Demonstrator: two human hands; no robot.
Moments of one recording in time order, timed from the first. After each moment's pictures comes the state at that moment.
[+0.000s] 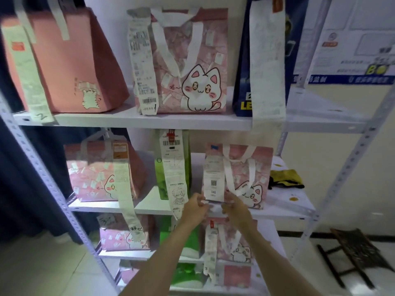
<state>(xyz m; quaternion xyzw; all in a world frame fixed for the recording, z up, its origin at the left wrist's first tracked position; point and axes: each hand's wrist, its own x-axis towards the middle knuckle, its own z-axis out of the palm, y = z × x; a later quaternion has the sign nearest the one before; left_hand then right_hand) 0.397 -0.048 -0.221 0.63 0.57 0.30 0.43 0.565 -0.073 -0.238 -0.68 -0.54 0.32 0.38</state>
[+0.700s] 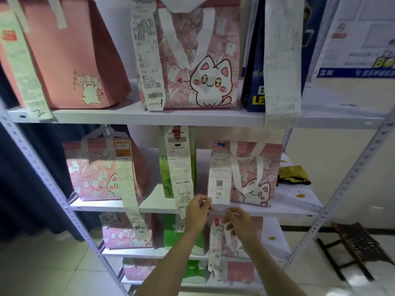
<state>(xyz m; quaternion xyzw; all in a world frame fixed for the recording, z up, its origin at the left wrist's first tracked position) 0.390 -0.045 -0.253 0.57 0.54 0.42 0.45 0.540 -0.094 -0.274 -0.64 -0.38 0.44 0.50</state>
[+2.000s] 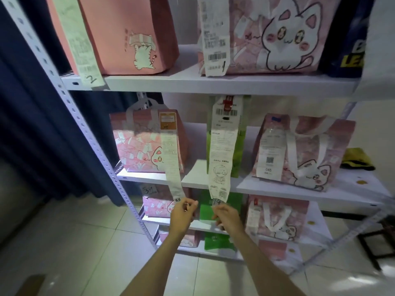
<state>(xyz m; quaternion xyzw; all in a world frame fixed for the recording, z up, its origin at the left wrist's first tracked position) 0.195 -0.068 -0.326 0.52 0.62 0.42 0.41 0.368 -0.078 -0.336 -0.65 -0.38 0.53 0.39</state>
